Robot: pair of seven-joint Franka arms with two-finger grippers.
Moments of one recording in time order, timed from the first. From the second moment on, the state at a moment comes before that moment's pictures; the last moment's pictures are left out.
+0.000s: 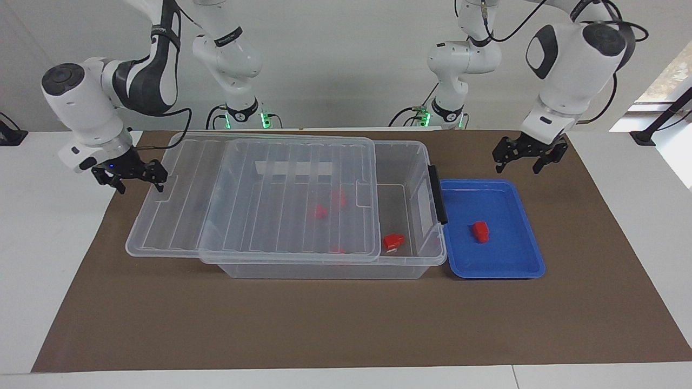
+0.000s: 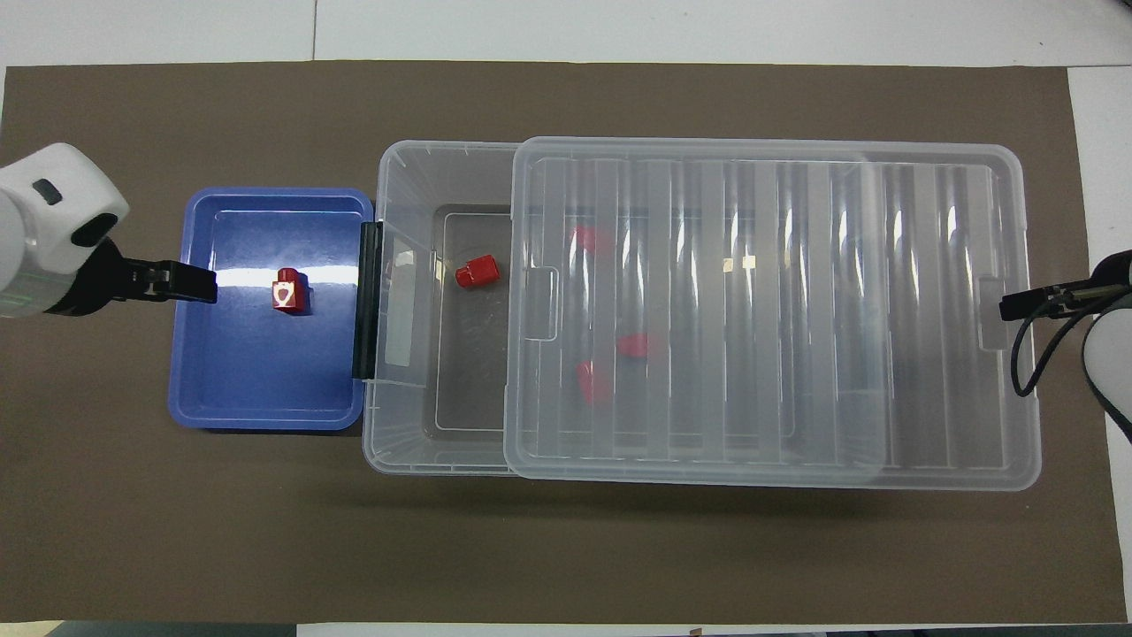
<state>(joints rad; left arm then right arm) -0.09 -0.08 -0.04 -1.96 0.00 1.91 -0.02 -0.47 -0.02 0.22 -2.03 -0.07 2.04 -0.31</state>
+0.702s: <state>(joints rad) -0.12 0.14 -0.04 -2.20 0.00 2.45 -0.08 -0.53 -0.02 0.22 -2.03 -0.08 2.05 -0.41</state>
